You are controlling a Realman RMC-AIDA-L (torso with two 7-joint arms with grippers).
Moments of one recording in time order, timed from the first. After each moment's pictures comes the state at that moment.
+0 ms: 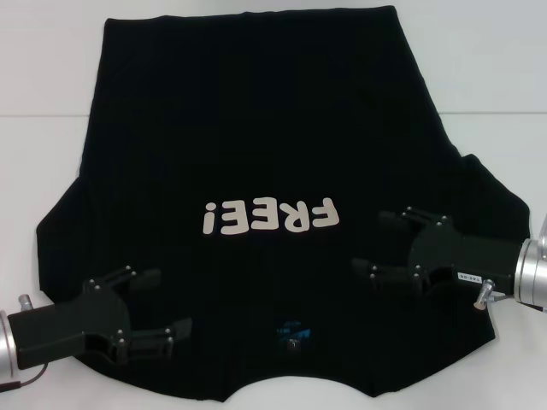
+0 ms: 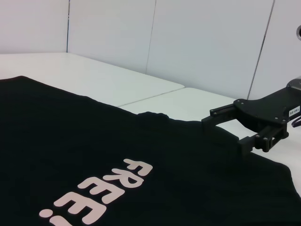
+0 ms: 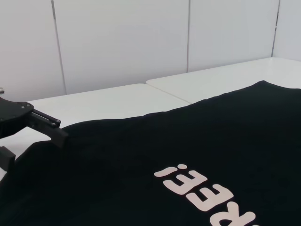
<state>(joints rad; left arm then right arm) -0.37 -2.11 0.51 0.62 2.10 1.56 -1.10 0.57 2.10 -0.75 -0.46 -1.91 -1.26 1.04</state>
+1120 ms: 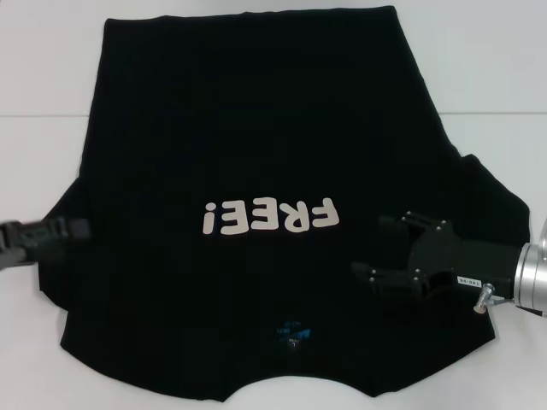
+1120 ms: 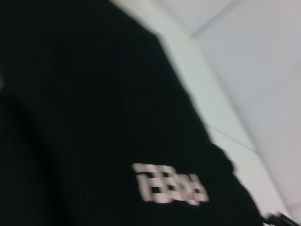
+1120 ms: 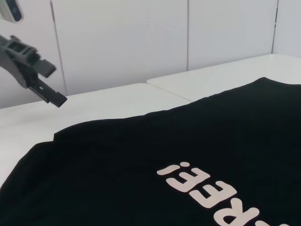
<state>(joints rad) -0.47 -1.87 0.44 0.62 2.19 1.61 -2.23 0.57 2.10 -0.75 -0.45 -1.91 -1.26 1.05</state>
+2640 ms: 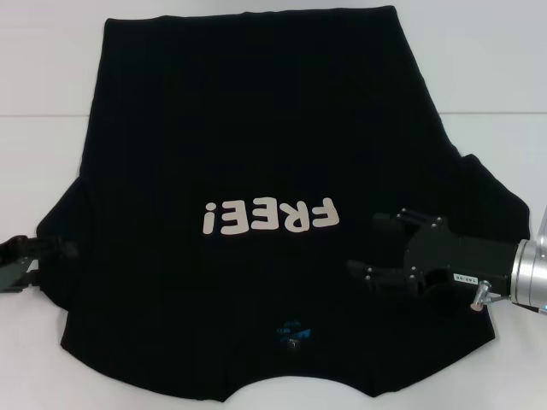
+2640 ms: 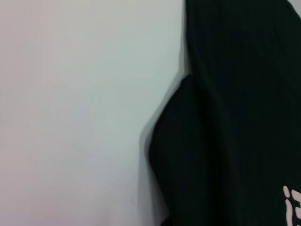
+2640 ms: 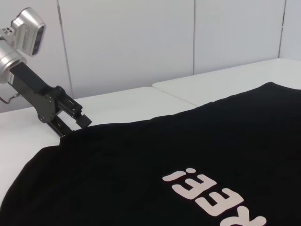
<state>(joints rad) -0.54 -1.86 0.46 0.47 2.38 1.25 -2.43 0.58 2.10 -0.75 -0.45 -1.91 -1.27 1.05</state>
